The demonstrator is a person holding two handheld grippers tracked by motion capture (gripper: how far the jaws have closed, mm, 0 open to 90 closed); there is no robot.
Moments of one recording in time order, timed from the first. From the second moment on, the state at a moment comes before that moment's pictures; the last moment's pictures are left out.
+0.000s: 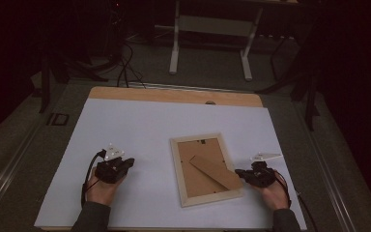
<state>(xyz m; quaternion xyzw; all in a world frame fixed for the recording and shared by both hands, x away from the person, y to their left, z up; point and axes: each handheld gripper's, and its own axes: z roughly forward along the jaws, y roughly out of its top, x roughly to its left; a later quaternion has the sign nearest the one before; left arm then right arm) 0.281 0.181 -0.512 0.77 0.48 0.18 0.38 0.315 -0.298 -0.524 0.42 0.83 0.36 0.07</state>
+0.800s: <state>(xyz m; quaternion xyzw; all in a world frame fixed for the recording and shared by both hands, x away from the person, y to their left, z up) 0.294 0.121 -0.523 0.79 0.45 0.14 0.39 0.315 -0.297 -0.527 0.42 0.83 0.36 0.07</state>
